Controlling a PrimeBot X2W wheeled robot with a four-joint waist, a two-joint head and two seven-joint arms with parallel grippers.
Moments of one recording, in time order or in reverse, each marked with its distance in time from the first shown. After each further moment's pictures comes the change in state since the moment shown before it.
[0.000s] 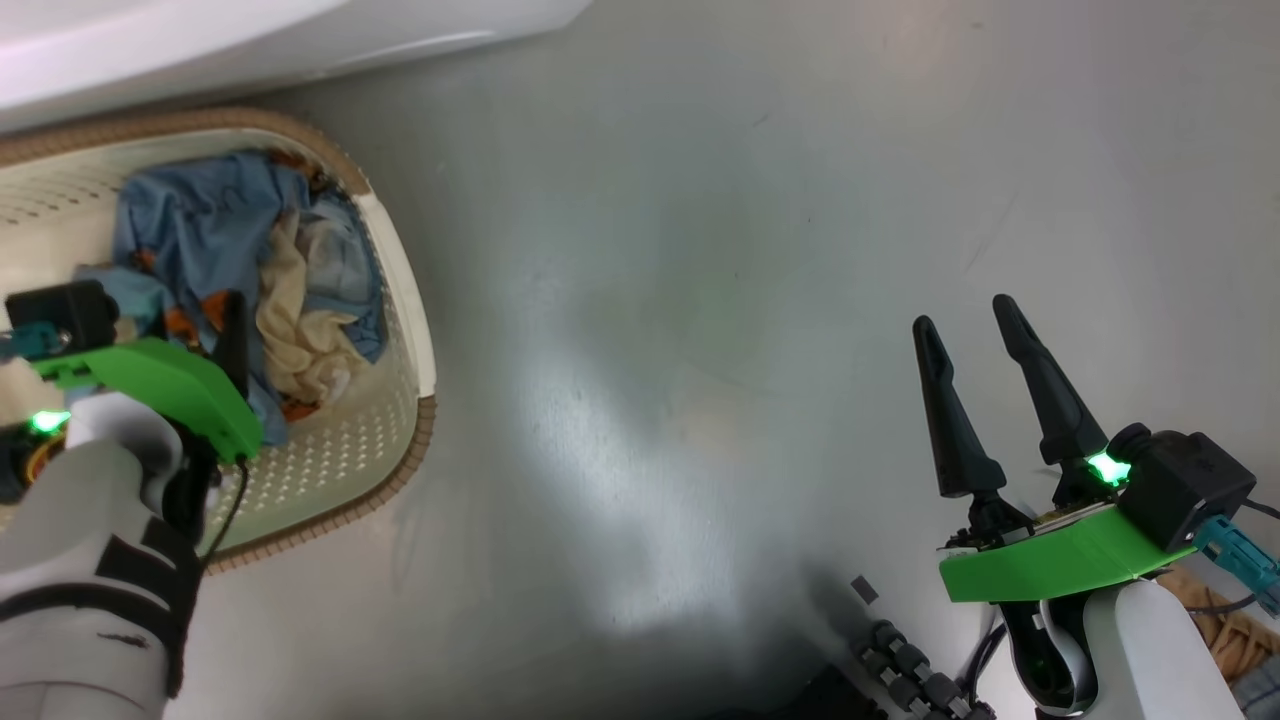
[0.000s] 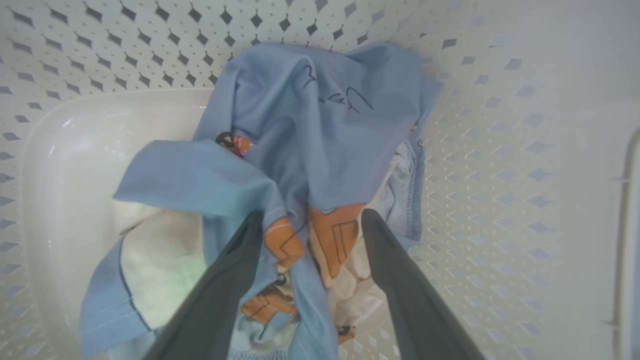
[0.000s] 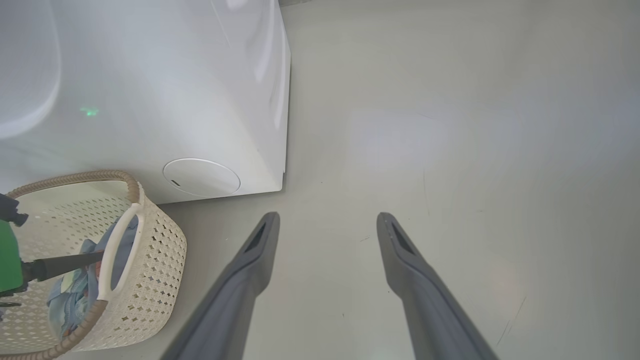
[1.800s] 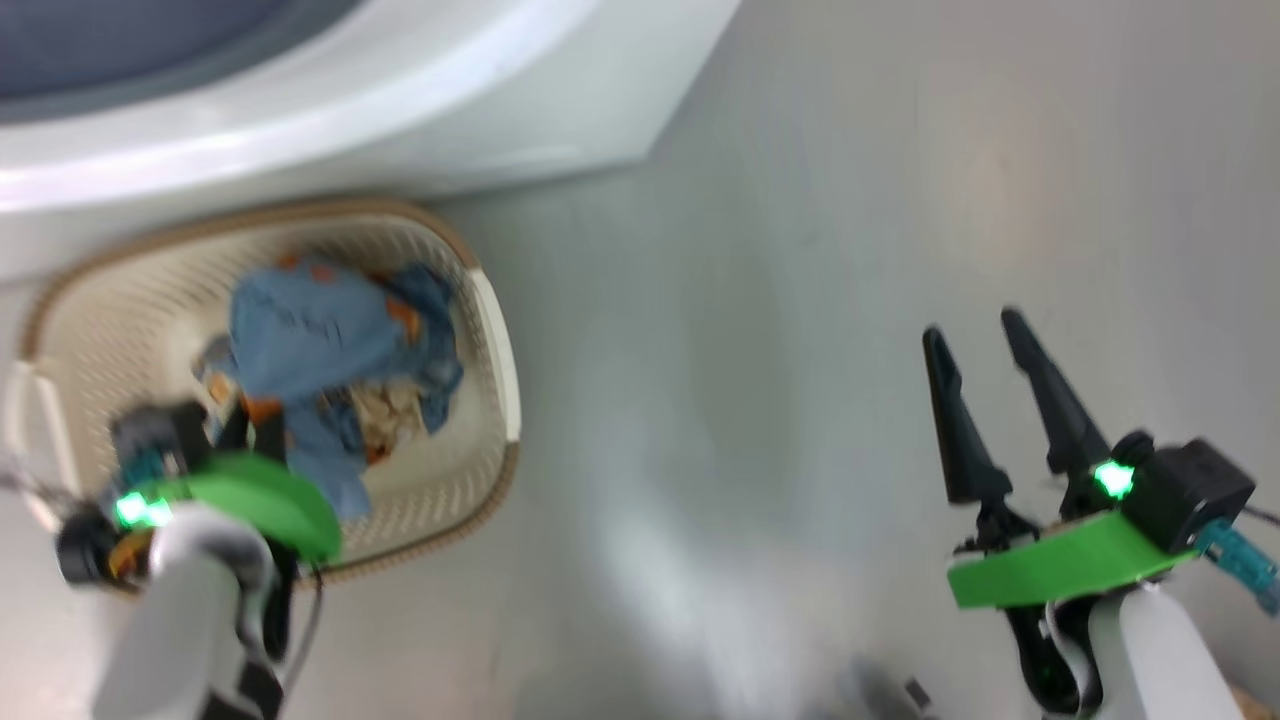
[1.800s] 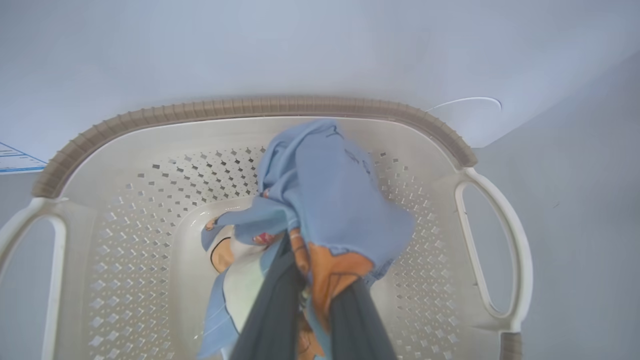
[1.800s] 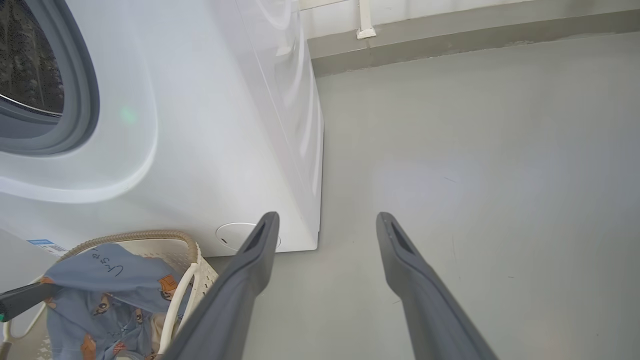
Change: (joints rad) left arm 0.360 -0.045 0.036 -0.489 0.107 0.227 -0.053; right arm 0.000 -0.007 -0.015 0.029 0.007 0.000 0.000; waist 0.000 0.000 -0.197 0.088
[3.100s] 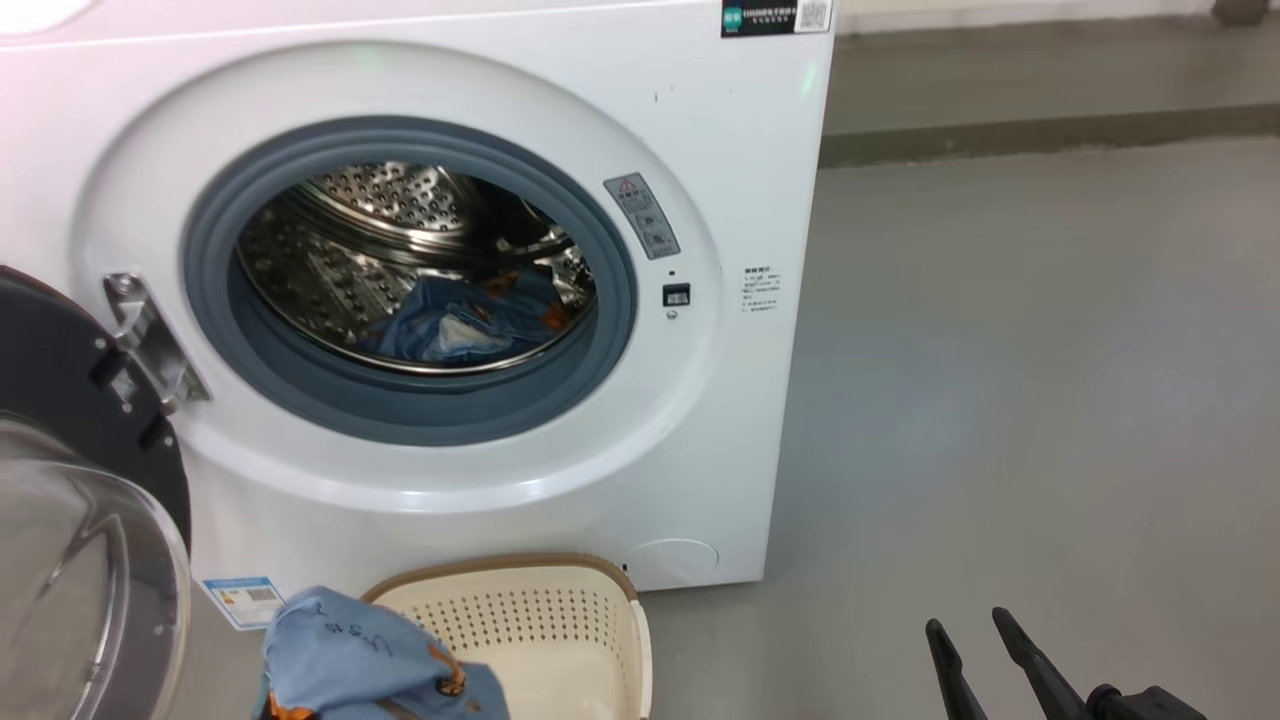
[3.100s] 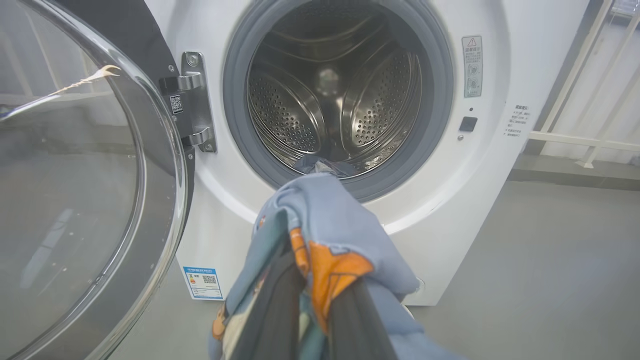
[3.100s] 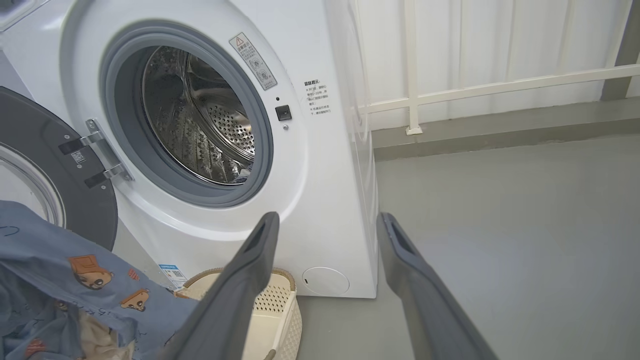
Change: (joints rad) left arm 0.807 -0.086 0.101 -0.758 0.088 0.058 0.000; right arm 0.384 -0.028 0.028 0.078 0.031 0.000 0.000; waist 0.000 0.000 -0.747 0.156
